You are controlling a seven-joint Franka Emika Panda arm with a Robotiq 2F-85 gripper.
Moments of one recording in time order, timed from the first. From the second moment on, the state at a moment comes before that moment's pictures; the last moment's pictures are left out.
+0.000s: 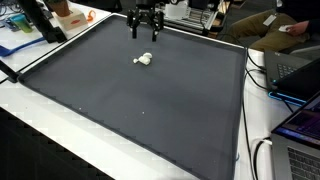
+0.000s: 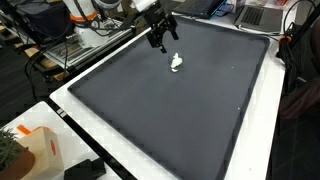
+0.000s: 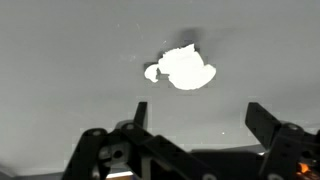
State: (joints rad) arm -0.51 0.12 0.33 -2.59 -1.31 3.33 1.15
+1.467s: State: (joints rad) arm -0.13 -0.09 0.21 -2.60 -0.36 2.90 0.78
